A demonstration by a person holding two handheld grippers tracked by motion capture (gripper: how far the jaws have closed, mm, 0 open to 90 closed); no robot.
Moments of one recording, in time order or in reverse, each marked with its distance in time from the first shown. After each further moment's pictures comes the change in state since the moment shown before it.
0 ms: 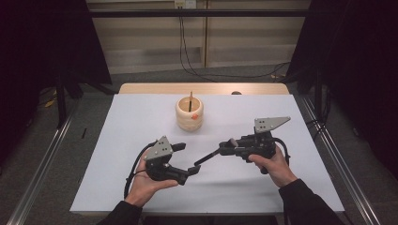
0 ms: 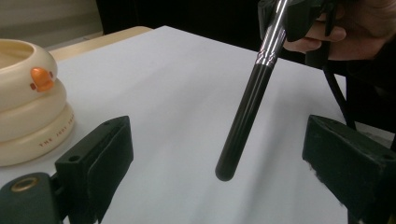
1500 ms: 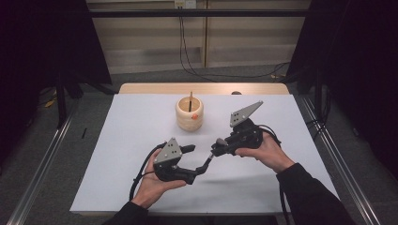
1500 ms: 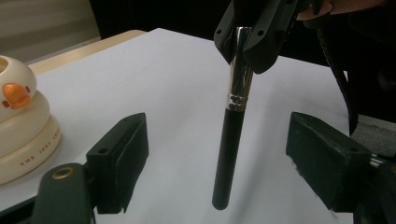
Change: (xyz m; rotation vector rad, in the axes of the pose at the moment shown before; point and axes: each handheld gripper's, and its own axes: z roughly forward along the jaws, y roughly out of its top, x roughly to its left) left arm -0.013 0.004 0.016 -0.006 0.001 0.036; right arm 0.003 0.046 0.033 0.406 -0.043 -0.029
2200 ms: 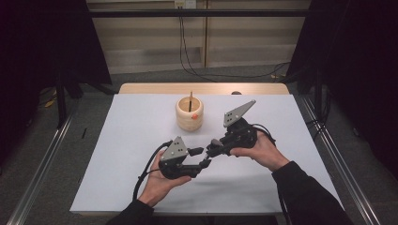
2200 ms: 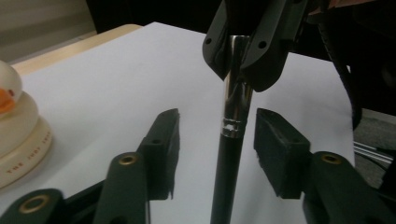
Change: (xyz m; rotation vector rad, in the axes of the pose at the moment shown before) left arm -0.001 0.005 0.013 0.041 -0.035 0.016; right arm 0.002 0.009 0.010 0.021 0.026 -0.014
